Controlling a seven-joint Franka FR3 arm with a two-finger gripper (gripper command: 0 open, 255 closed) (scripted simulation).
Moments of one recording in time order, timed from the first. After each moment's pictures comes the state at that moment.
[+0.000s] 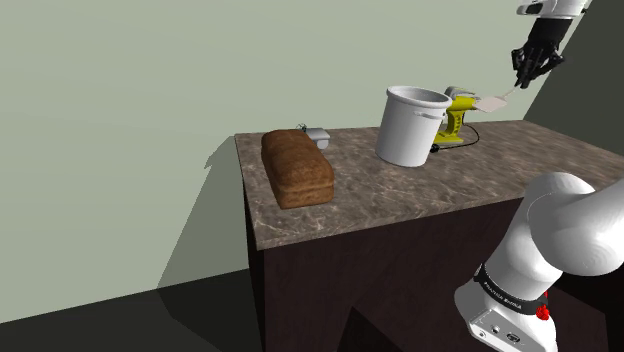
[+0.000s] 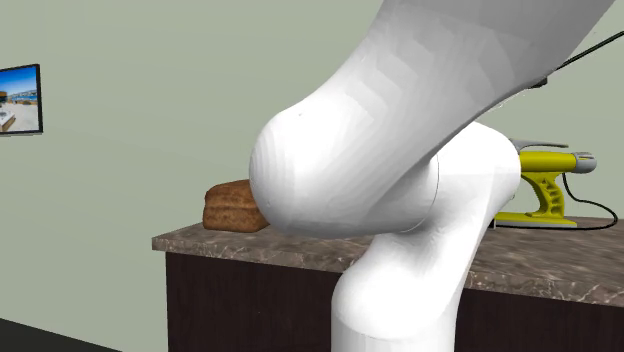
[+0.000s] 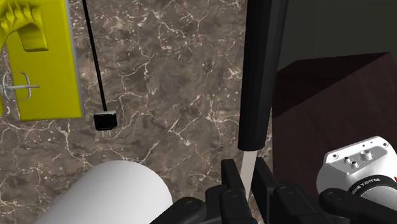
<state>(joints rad) 0.18 -0.69 -0.81 -1.85 -0.55 1.37 -1.71</state>
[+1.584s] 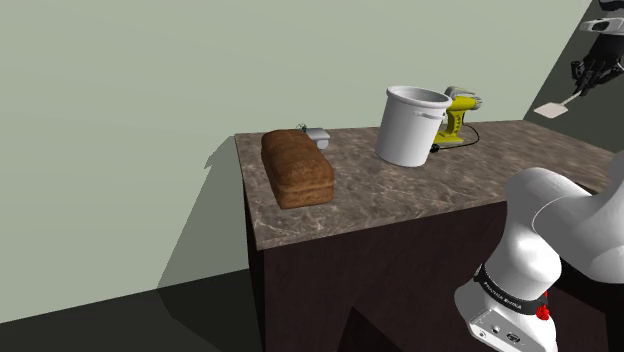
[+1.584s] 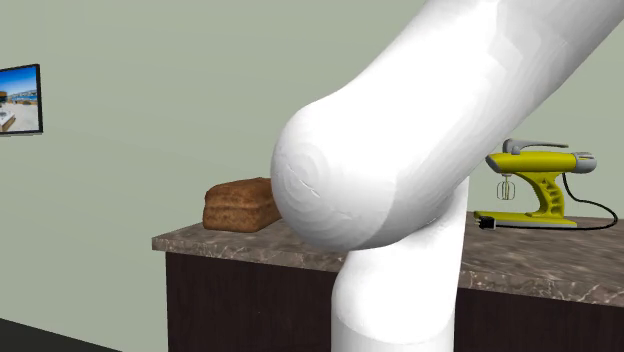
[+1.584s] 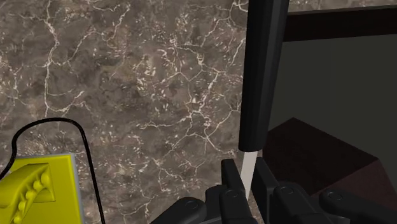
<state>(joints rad) 0.71 -0.65 -1.60 -1.21 -0.73 1.35 -2.21</state>
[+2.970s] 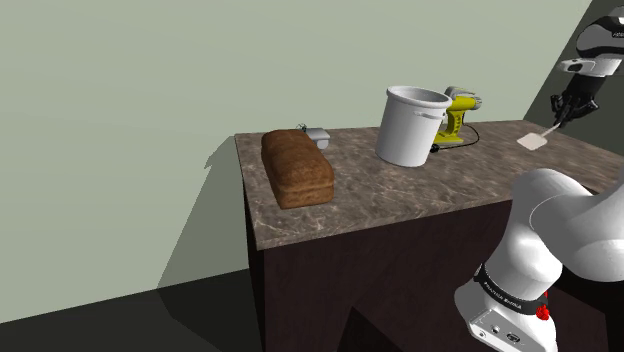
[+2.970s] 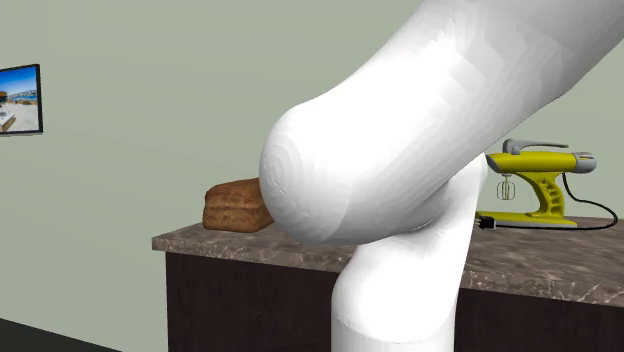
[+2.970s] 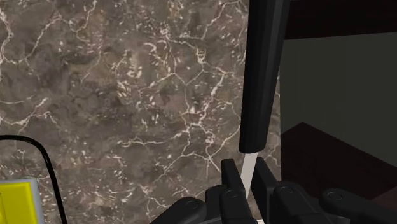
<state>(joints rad) 0.52 -0.71 -1.55 -1.58 -0.77 1.61 -2.12</state>
